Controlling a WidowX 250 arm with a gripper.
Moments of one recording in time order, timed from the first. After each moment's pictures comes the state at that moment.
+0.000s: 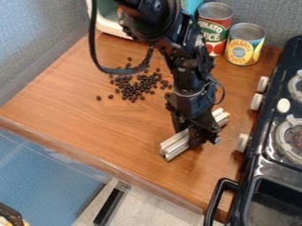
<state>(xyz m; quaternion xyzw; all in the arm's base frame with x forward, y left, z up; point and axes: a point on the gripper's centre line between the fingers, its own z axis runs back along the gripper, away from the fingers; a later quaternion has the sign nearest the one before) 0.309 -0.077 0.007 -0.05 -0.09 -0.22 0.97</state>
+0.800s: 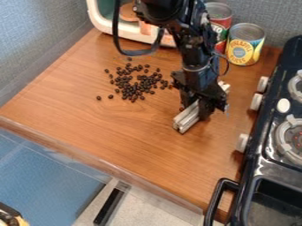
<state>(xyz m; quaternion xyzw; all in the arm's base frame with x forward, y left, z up) 0.359 -0.060 0.004 -0.05 -0.11 -0.14 0.98</state>
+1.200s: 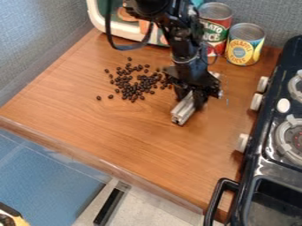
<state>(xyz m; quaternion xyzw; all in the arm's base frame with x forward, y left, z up) 0.371 -0.028 0.004 -0.06 -0.11 -0.05 0.99</state>
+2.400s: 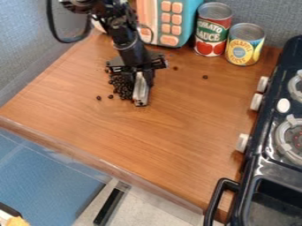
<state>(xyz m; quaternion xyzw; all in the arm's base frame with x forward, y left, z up) 0.366 0.071 0.004 -0.06 -0.14 0.23 0.96</state>
